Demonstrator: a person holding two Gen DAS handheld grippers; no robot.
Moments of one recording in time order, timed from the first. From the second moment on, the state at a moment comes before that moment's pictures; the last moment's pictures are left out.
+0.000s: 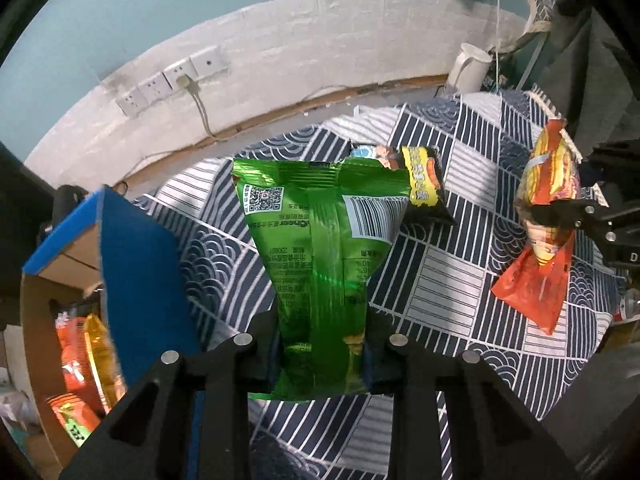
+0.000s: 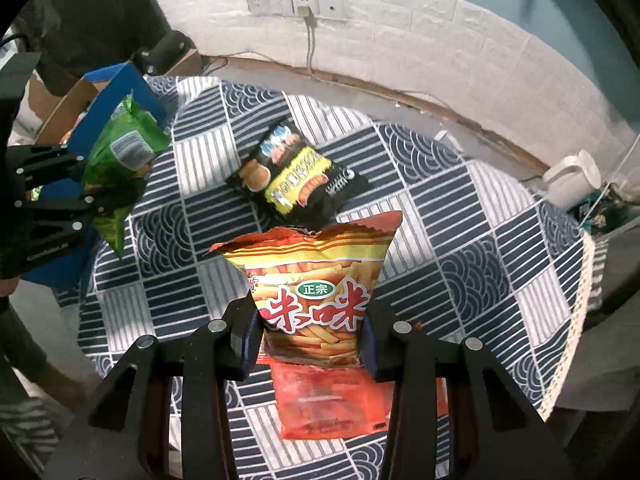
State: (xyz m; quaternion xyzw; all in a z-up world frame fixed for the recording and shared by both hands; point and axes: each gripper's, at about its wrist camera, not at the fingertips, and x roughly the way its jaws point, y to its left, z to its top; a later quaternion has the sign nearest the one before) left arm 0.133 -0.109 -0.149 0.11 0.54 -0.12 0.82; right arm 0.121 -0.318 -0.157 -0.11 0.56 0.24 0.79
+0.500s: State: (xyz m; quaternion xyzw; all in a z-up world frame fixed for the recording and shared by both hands) left arm 0.091 -0.068 -0.087 0.13 0.49 -0.11 0.86; right arm 0.106 -0.256 -0.106 -0.12 0.52 0.28 0.80
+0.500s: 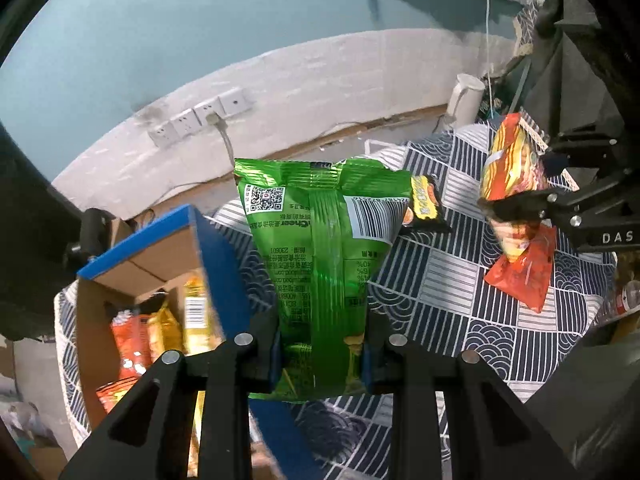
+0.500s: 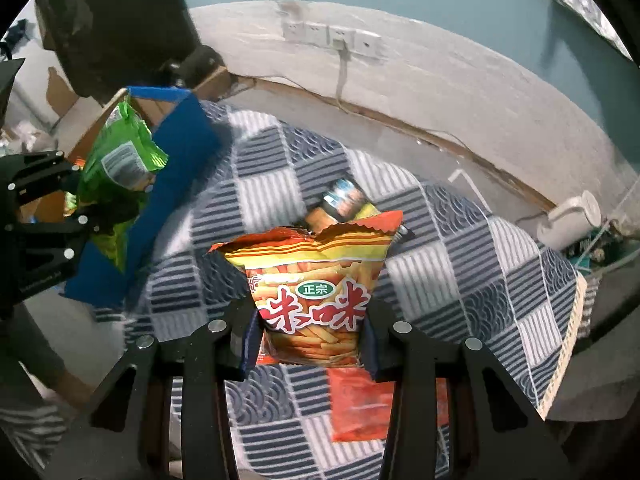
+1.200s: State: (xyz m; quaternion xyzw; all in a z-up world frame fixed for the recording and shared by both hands) left arm 0.072 0.062 -0.073 0.07 0.49 -0.03 0.87; right arm 0.097 -0.121 -0.081 -0.14 0.50 0.37 0.77
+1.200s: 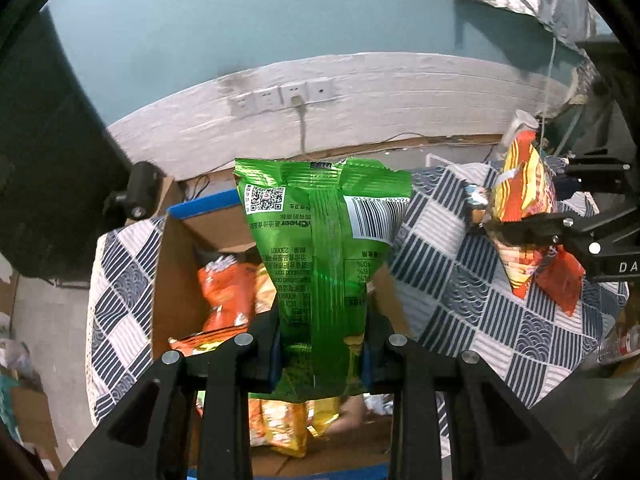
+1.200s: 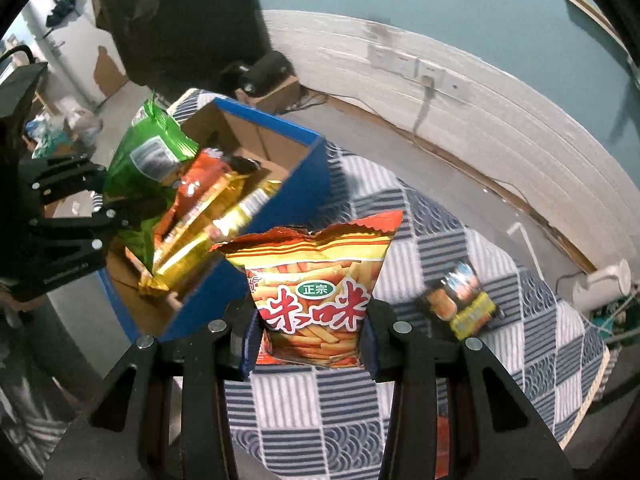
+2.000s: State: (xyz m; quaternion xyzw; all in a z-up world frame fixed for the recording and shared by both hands) left arm 0.047 0.146 -0.124 0.03 0.54 0.00 0.84; right arm 0.074 0.021 -0.110 -0.19 0.52 0.43 0.71
